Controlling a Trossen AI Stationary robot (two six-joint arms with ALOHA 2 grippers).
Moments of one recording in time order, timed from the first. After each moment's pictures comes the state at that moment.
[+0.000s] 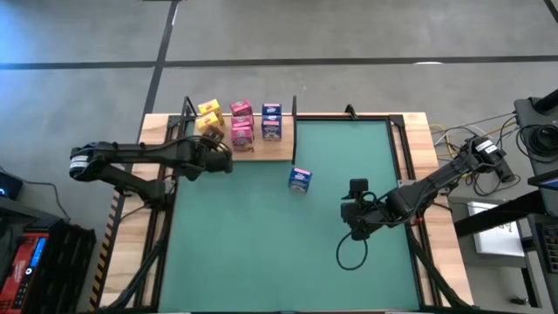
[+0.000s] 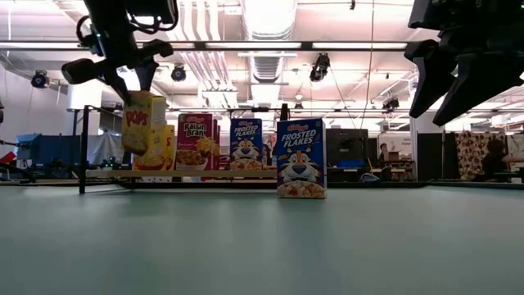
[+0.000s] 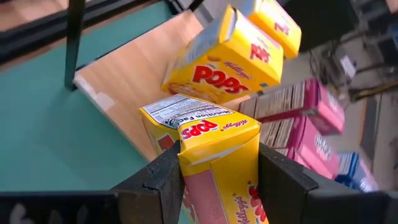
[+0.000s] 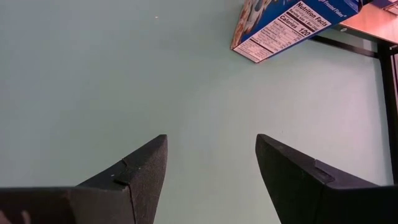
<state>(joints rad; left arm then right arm) 0.11 1.26 1.04 -1.23 -0.82 -2.37 0.49 1.27 0.83 -0.77 0.50 0.28</state>
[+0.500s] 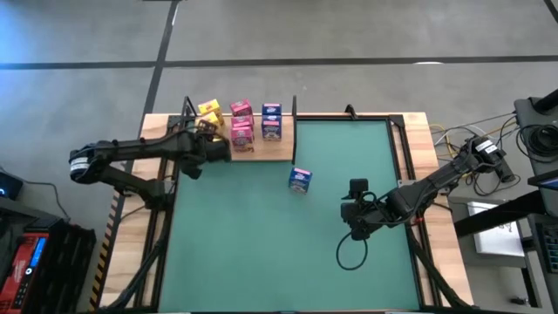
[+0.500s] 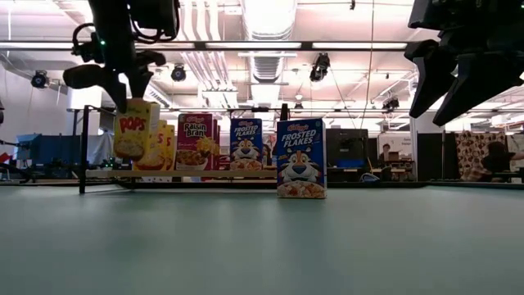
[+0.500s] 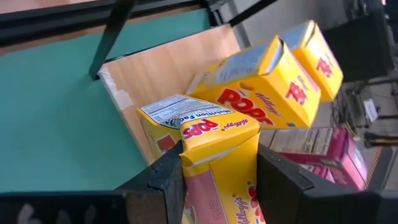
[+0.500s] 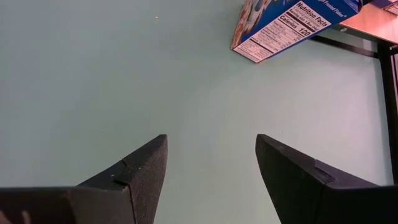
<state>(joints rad) 0.24 1.26 1.04 -1.25 -0.73 -2.51 0.49 1.27 0.83 -0.77 0.50 0.28</state>
